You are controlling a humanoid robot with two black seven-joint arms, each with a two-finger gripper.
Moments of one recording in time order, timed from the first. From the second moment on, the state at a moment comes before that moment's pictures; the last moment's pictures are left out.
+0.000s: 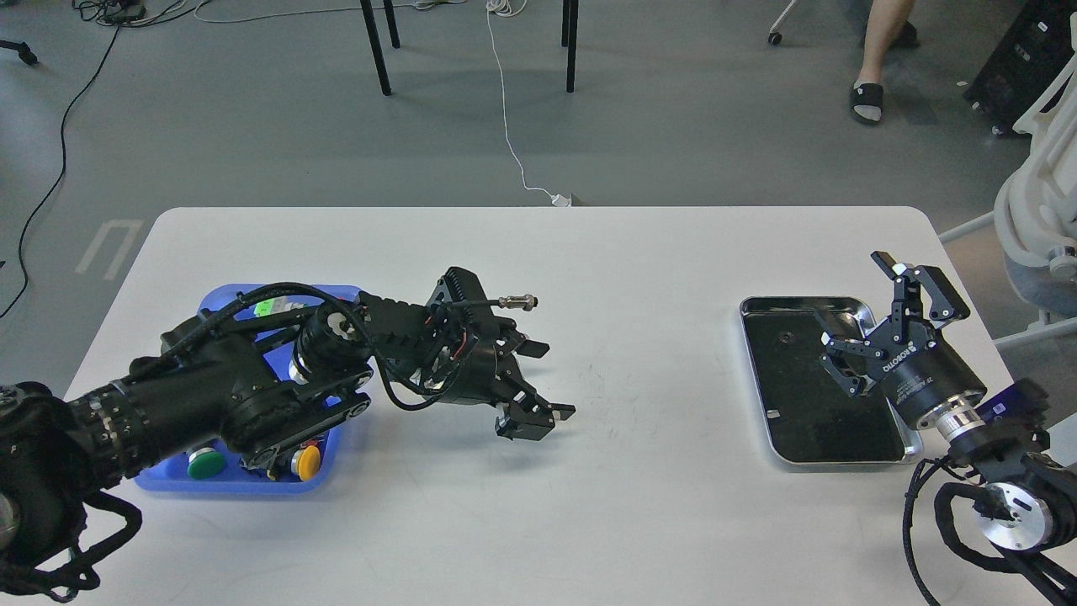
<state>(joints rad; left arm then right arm) -0.88 0.22 -0.24 -1.01 2.18 -0.21 -0.49 0.20 -0.60 0.84 1.16 -0.27 0.29 0.49</state>
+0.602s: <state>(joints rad) -0.81 0.21 -0.23 -0.99 2.18 -0.21 -0.49 0.19 -0.60 0.84 1.17 -0.27 0.29 0.49</state>
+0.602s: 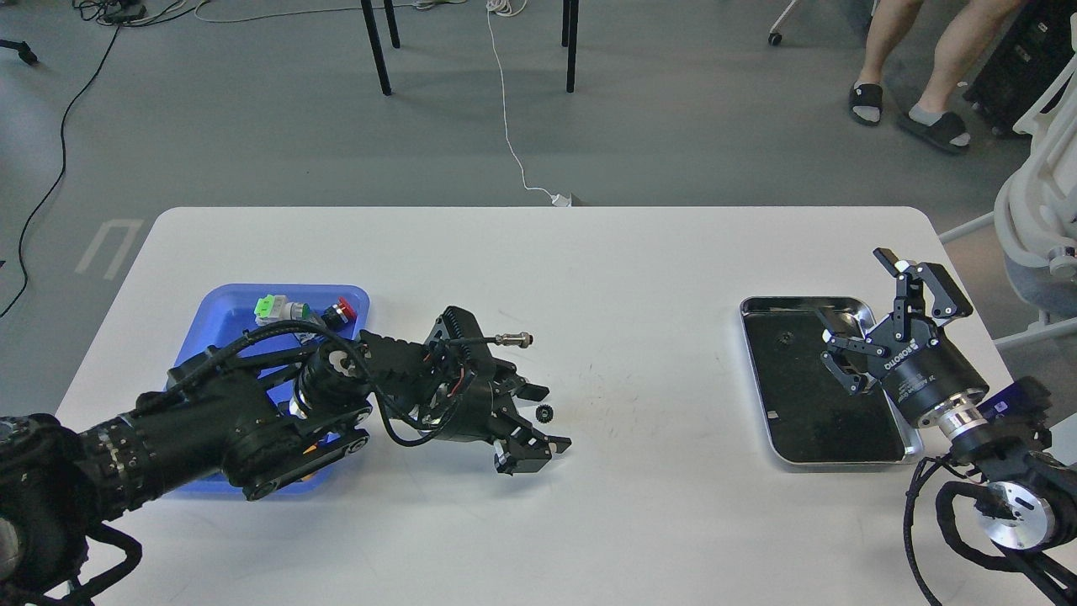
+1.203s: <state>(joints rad) -0.81 0.21 -0.23 -0.94 2.18 -0.20 -0.49 0.19 -0.60 0.84 1.17 -0.27 0.29 0.49</state>
